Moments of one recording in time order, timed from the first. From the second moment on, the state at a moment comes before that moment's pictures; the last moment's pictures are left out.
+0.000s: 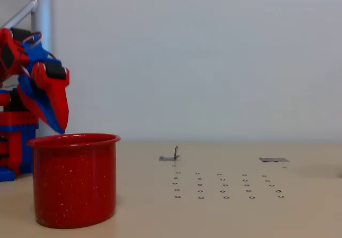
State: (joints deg) arm 31.5 172.8 147.7 72.7 -6.7
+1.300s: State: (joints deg) arm 0.3 184.8 170.2 73.5 -3.2
